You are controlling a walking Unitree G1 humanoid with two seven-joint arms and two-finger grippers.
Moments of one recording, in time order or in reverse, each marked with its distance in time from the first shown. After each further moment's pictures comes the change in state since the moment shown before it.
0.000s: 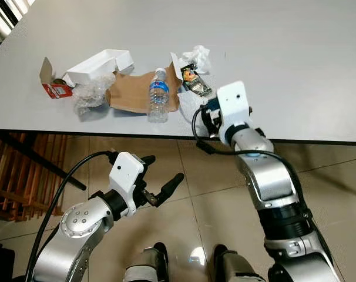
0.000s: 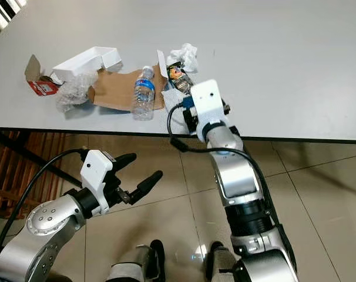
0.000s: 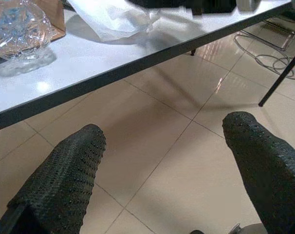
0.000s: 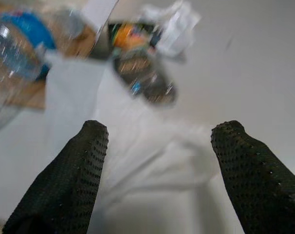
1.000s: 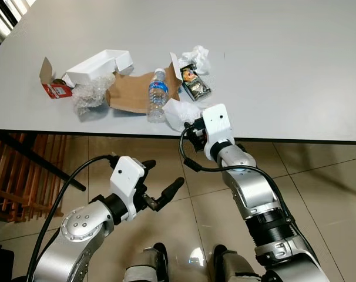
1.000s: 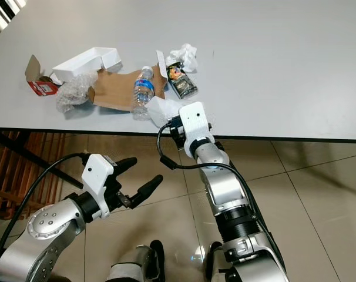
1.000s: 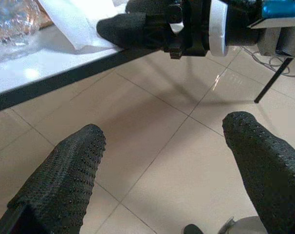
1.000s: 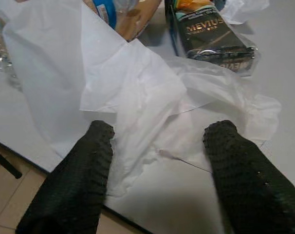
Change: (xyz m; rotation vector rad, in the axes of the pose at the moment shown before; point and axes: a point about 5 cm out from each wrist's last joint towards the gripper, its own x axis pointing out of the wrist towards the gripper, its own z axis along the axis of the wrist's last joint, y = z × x) left arm -0.003 -0.004 -0.007 -0.019 0.023 -0.006; right arm 0.010 0.031 -0.031 0.062 -0.021 0.147
